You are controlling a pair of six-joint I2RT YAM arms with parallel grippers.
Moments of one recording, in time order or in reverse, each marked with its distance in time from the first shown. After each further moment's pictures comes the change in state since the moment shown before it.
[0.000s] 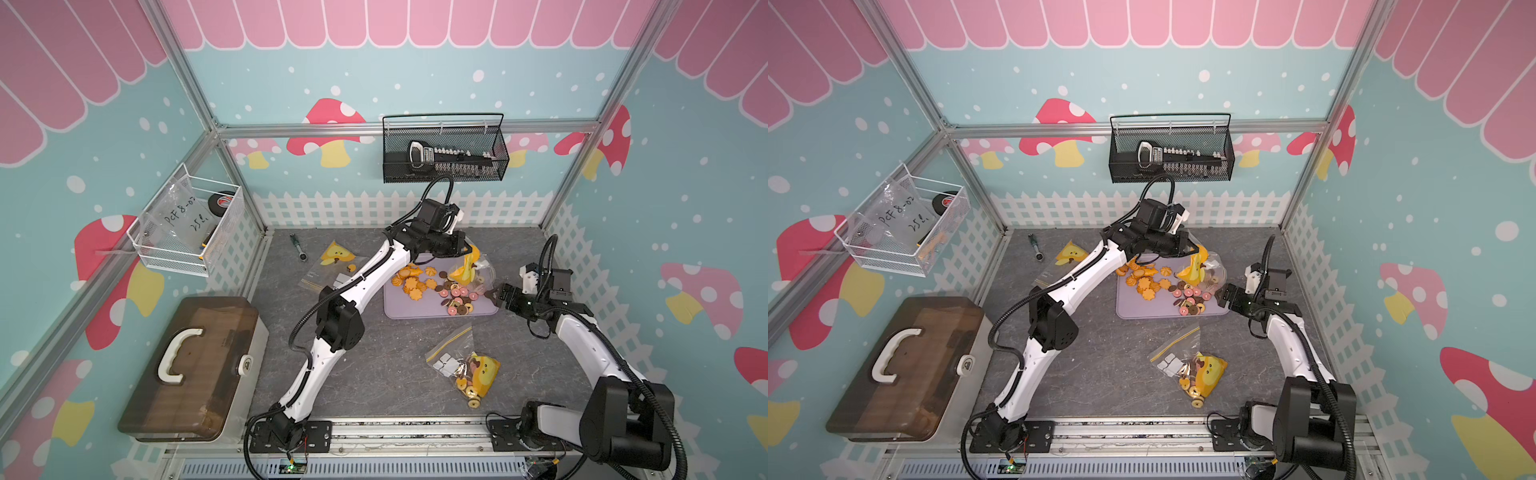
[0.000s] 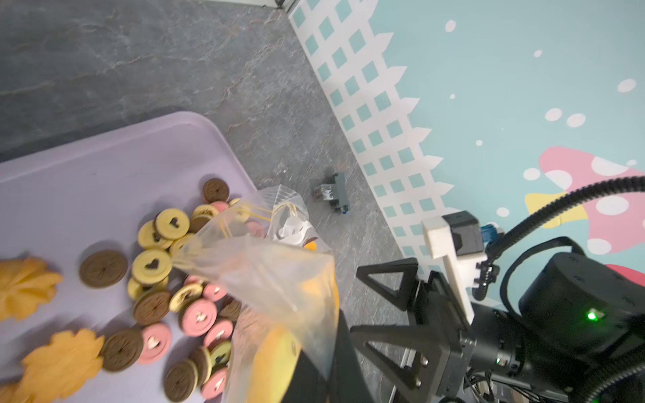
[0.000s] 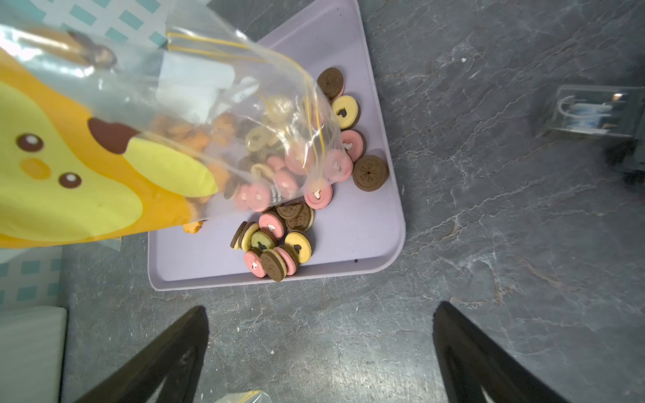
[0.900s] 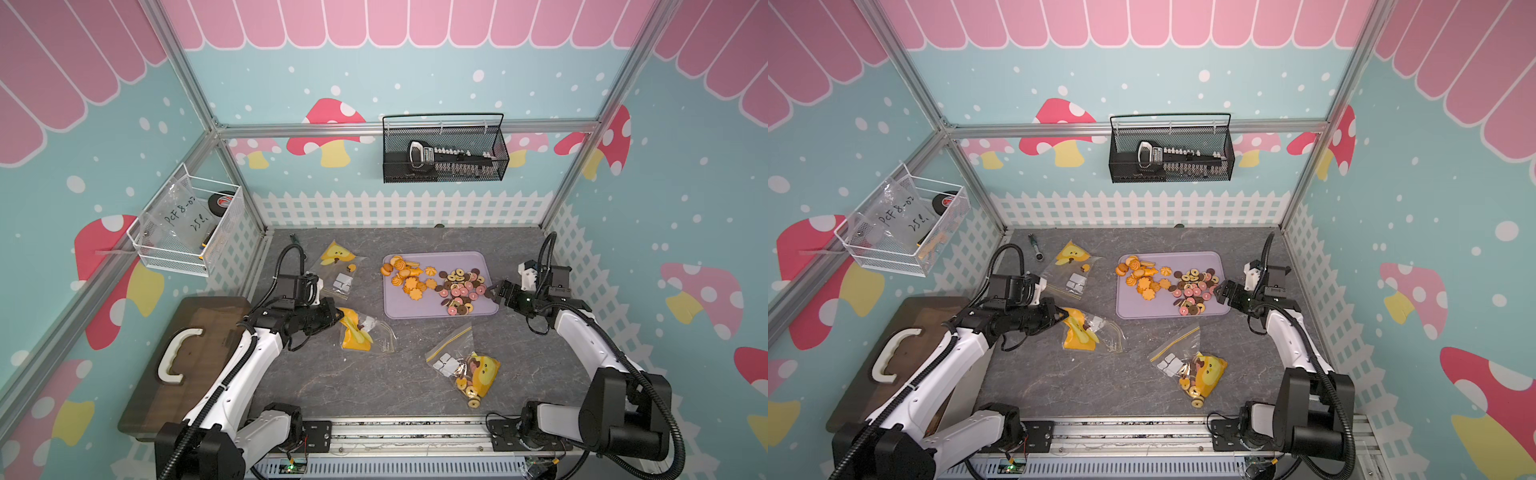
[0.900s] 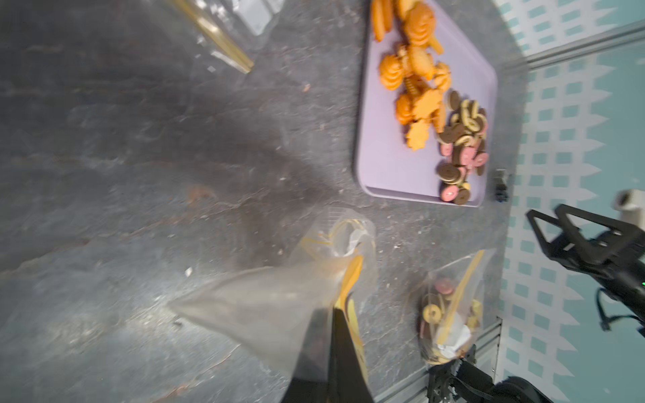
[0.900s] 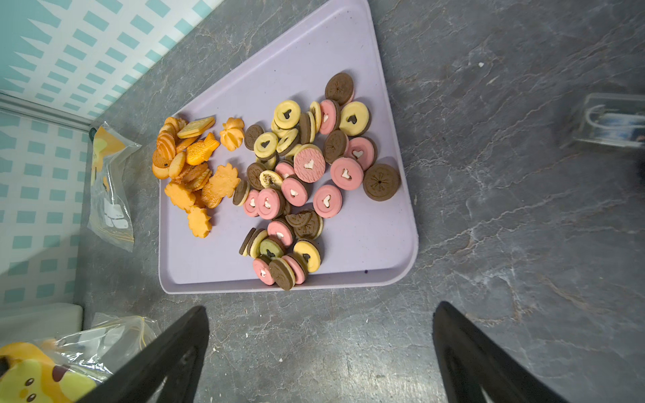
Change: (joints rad) left arm 0.554 -1.268 -1.619 -0.006 -0.139 -0.020; right arm 0.000 0.042 0.025 0.016 -0.032 0.012
